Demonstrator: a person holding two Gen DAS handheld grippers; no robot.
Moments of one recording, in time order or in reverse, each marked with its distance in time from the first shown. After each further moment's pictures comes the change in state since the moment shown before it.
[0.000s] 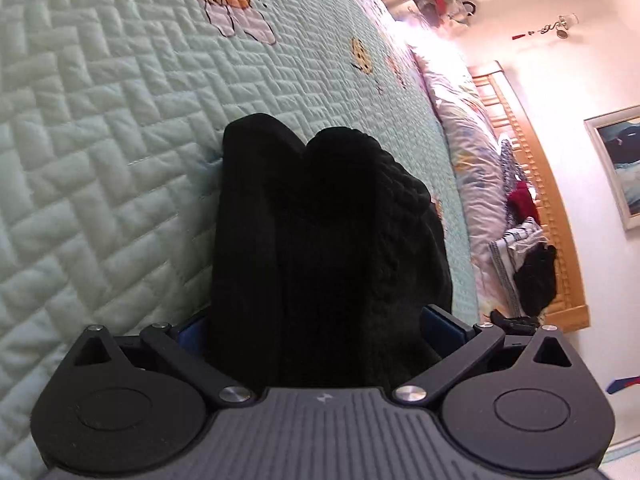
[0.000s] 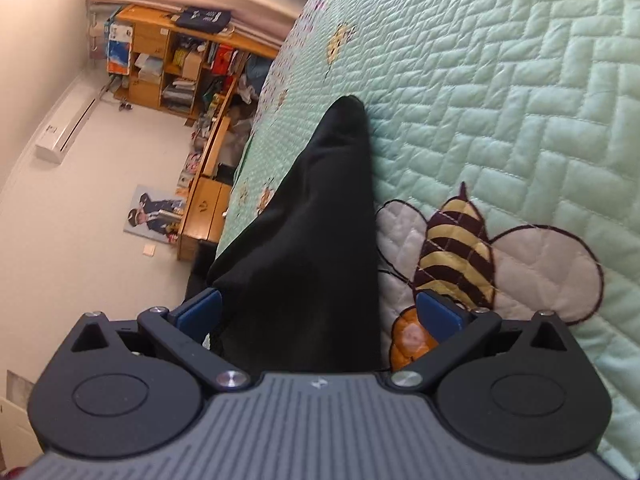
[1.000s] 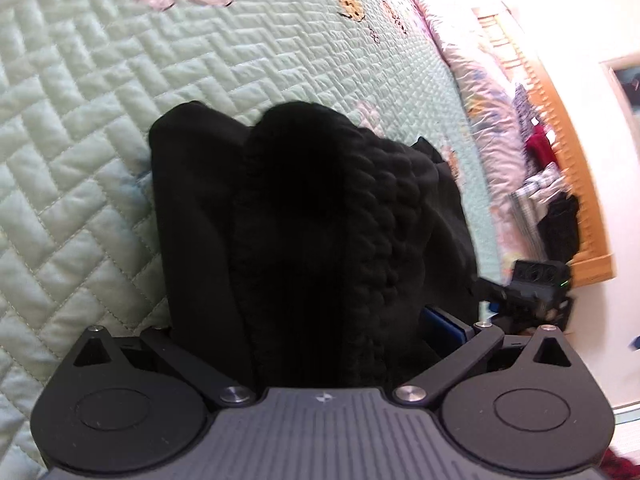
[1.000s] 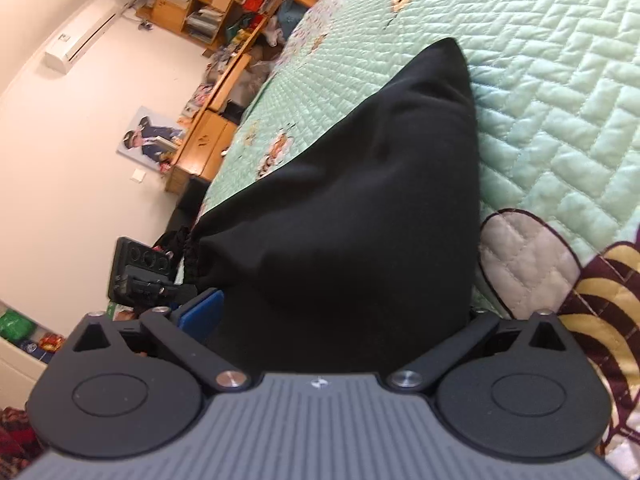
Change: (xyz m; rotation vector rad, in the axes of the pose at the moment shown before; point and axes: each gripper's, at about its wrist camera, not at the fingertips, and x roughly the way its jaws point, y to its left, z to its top) left arm 0.066 -0.043 0.010 0.128 0.141 0.111; right arm 0.060 0.041 -0.002 -0.198 0.108 -0.126
